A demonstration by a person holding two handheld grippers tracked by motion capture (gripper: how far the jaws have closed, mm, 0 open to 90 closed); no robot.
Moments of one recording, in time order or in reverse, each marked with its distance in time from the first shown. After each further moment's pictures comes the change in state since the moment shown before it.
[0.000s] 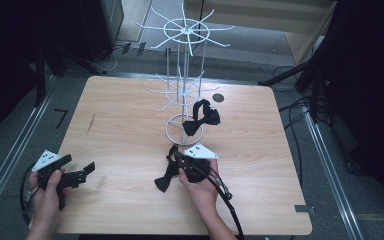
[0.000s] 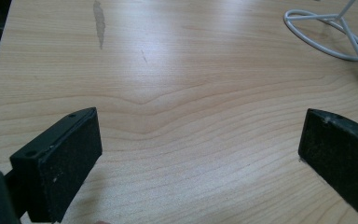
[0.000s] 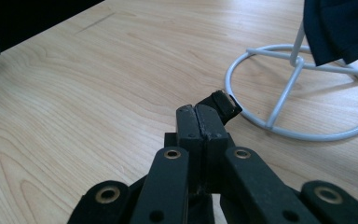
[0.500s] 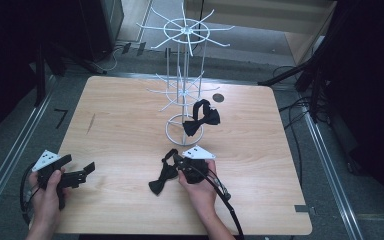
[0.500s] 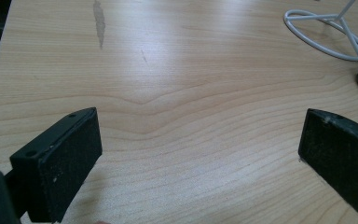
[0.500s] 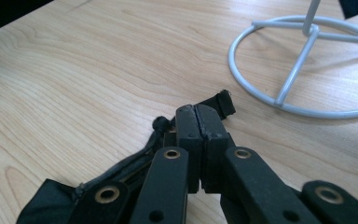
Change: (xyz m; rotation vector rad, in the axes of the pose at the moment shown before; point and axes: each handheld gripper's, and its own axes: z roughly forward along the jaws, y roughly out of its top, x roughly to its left) left arm 0.000 0.000 0.000 0.000 0.000 0.000; right arm -0.002 -0.012 0.012 0.055 0.004 0.016
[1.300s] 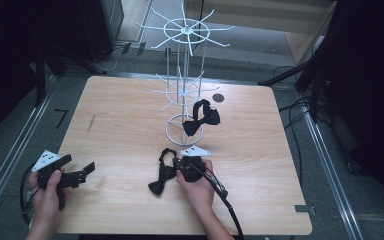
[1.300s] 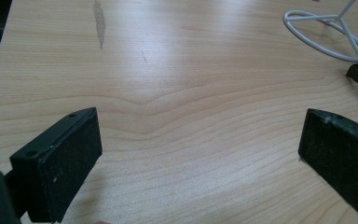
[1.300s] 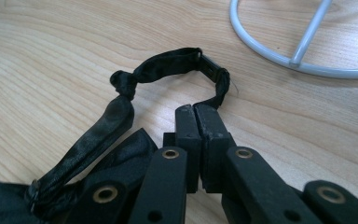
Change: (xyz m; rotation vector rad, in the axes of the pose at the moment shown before) left arm 0.000 0.000 0.000 0.000 0.002 0.001; right arm -0.007 -0.010 0.022 0.118 0.002 0.049
